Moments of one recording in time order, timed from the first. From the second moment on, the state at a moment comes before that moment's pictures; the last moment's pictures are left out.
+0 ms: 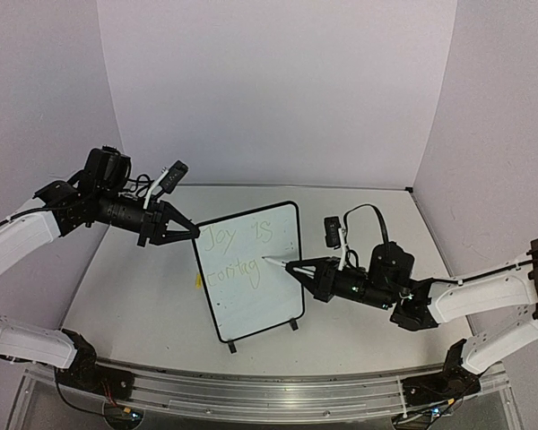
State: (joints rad) left arm -0.55 1.14 1.10 -0.57 0.85 0.10; right arm 1.00 1.36 0.52 0.75 -0.10 0.60
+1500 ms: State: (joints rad) left arm -0.55 1.14 1.10 -0.57 0.85 0.11; right arm 1.01 1.33 0.58 0.66 -0.11 0.55
